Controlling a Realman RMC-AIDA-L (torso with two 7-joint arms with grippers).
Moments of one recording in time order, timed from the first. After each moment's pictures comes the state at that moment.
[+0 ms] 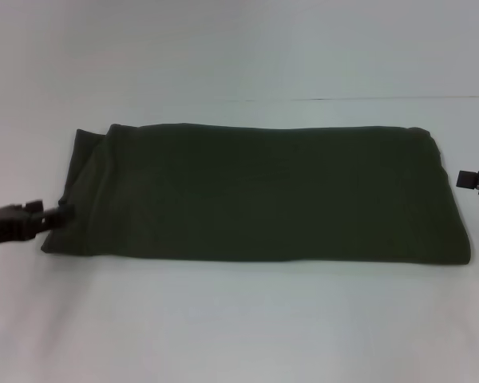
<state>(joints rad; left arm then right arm) -0.40 -2.16 0.43 0.97 2.23 1.35 -1.84 0.52 1.91 -0.42 -0.61 -2.18 -1.41 2.03</state>
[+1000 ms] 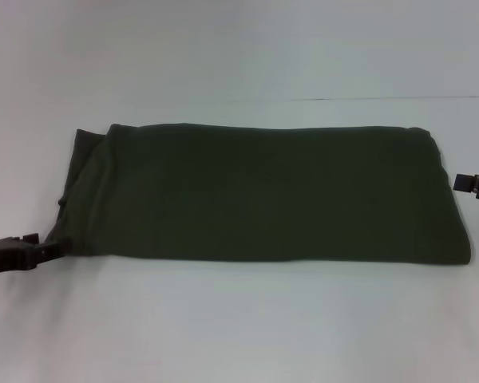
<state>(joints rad) -0.40 -2.16 0.44 0.90 2.33 1.25 -1.85 0.52 1.92 -0.42 -0.60 -2.18 -1.39 2.03</state>
